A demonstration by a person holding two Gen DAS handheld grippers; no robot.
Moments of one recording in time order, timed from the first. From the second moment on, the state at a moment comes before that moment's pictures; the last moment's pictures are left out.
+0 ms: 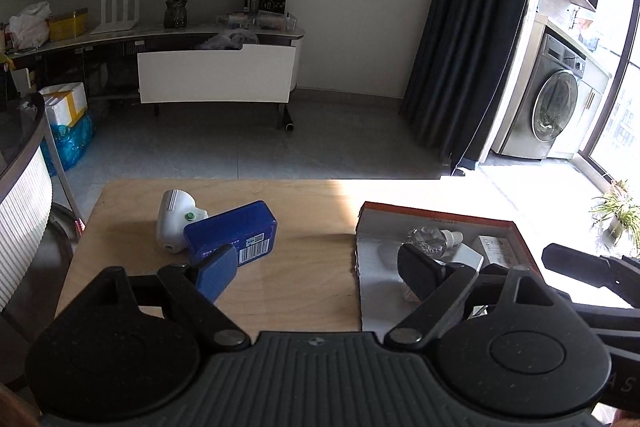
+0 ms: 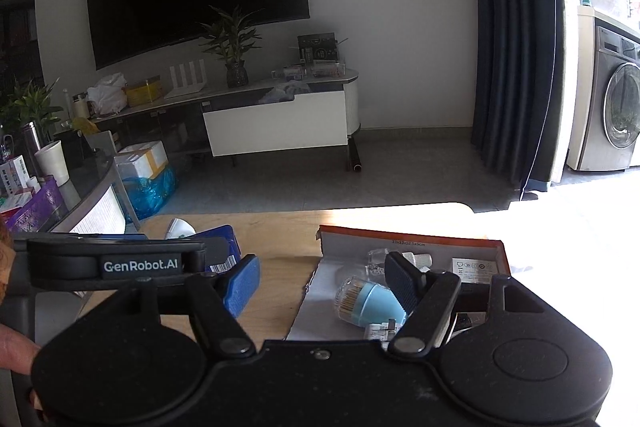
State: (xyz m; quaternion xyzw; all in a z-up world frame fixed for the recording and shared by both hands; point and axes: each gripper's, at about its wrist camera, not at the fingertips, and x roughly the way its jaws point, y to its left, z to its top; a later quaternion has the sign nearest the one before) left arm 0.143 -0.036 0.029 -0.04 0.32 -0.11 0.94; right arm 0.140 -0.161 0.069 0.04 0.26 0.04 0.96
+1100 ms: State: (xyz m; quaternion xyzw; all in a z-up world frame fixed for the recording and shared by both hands) left arm 0.139 0.053 0.007 -0.08 0.33 0.00 0.94; right arm 0.201 -0.083 0.040 -0.01 0.31 0.16 0.94
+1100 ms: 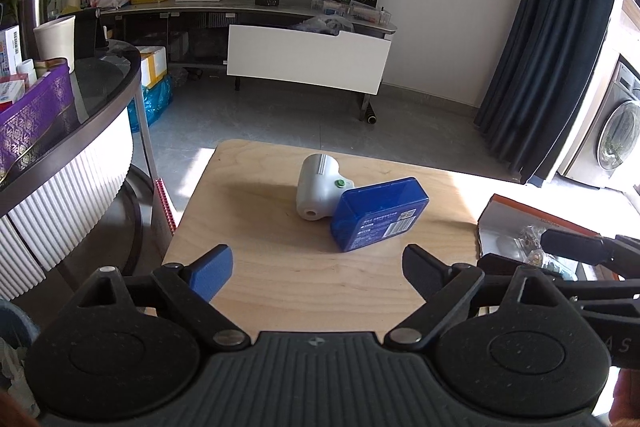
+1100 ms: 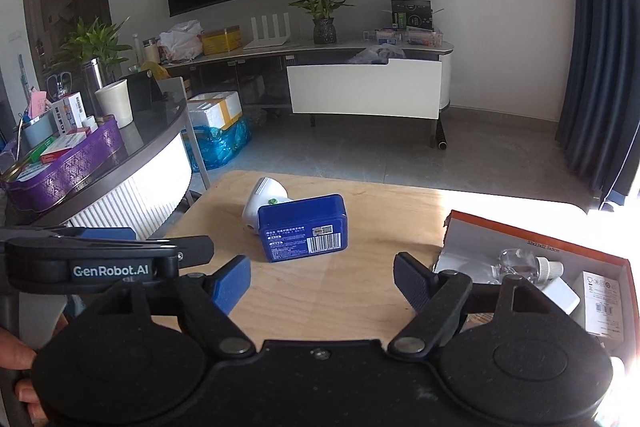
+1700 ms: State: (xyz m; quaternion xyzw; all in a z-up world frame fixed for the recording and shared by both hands) left arm 0.134 0.093 -0.013 -0.11 0.34 0.03 0.93; right arm 0.342 -0.030 0.009 0.02 0.38 0.05 0.92
